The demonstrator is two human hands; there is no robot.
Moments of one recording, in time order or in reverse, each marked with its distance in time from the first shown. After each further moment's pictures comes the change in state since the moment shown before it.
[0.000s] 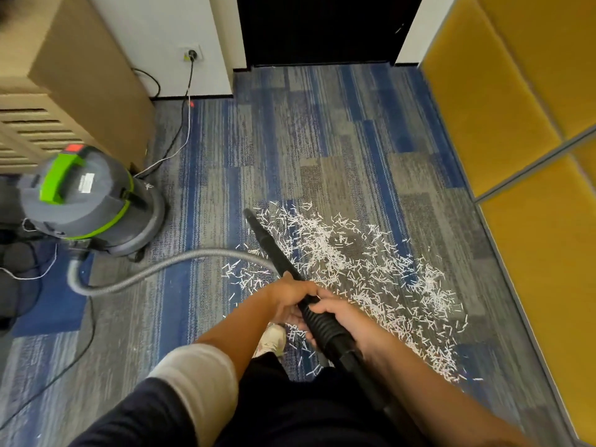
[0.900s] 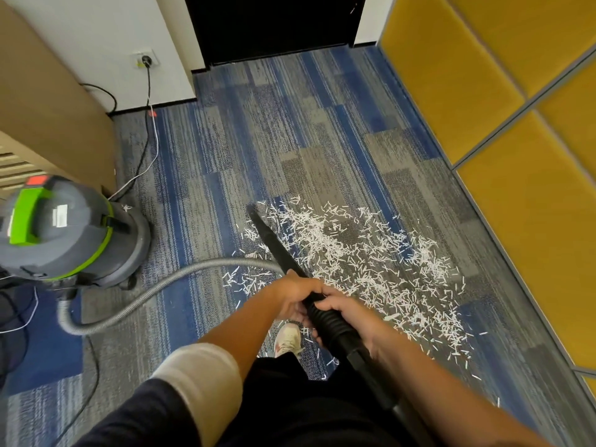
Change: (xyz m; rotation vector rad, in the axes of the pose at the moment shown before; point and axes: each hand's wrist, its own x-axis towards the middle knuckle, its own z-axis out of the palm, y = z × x) left_hand 0.015 -0.008 -0.048 0.142 -0.080 -0.018; right_hand 0.023 0.021 0.047 0.156 0.125 -0.059
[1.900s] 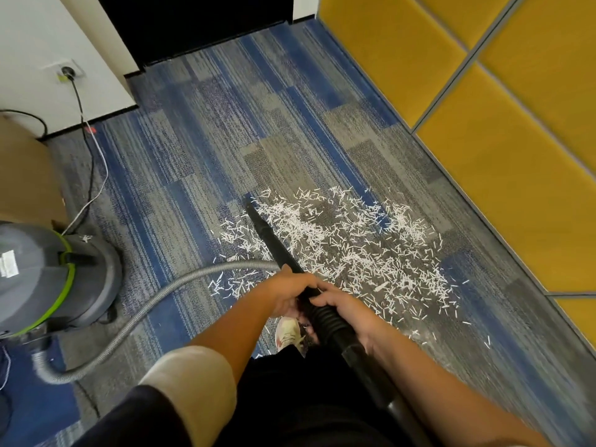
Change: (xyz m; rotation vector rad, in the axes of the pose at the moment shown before) left_hand 0.009 0.009 0.008 0.111 -0.091 -0.050; right_hand -0.004 0.015 0.000 0.220 0.065 -0.073
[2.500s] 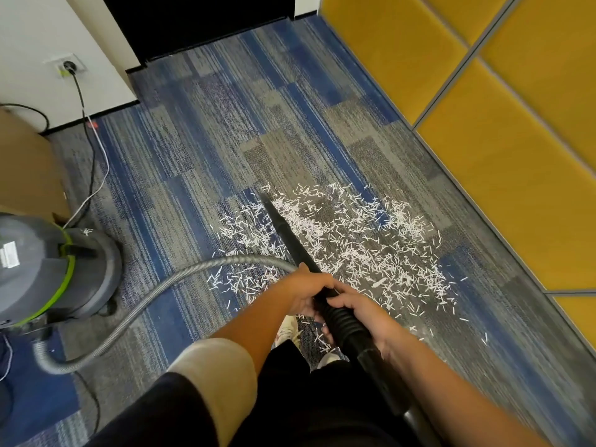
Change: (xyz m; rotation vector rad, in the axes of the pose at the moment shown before) left_hand 0.002 -0.004 0.041 0.014 0.011 0.027; right_hand -0.026 0.009 -0.027 0.060 0.059 -0.023
